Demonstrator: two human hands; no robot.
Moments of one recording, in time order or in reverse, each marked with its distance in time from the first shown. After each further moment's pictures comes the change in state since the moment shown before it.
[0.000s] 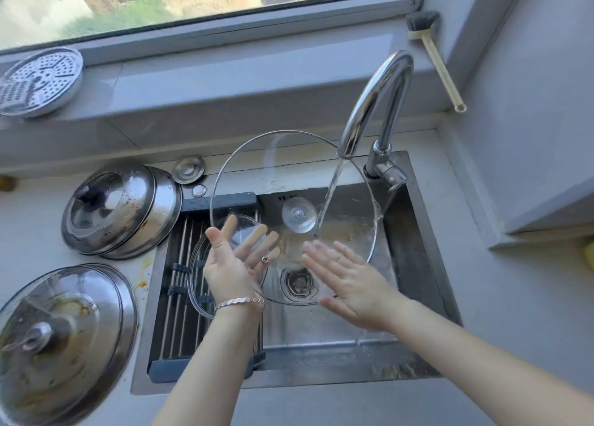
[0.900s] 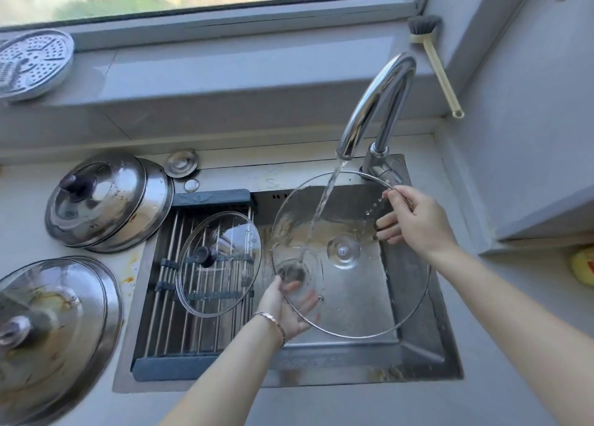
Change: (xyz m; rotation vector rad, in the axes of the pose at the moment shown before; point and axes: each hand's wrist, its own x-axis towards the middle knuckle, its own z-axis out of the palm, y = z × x) left_hand 0.008 -0.091 -0.011 0.046 -0.085 -0.905; right_hand 0.004 0.059 -0.087 0.954 0.487 0.871
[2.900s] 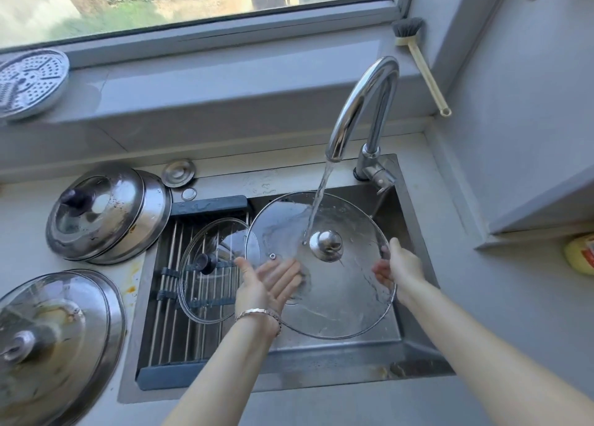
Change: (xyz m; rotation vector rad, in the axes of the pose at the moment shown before) left_hand -0.039 0.018 0.010 -0.093 -0.059 0.490; right_hand -0.018 0.064 0.033 0.440 0.241 0.718
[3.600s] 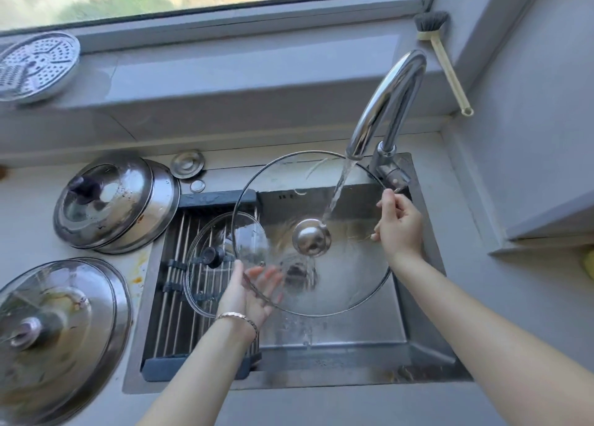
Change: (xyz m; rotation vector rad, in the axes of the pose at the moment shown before) left_hand 0.015 0.018 -0.039 -0.049 0.096 -0.168; right_hand -0.019 -0.035 0.041 -0.195 0.031 -0.739
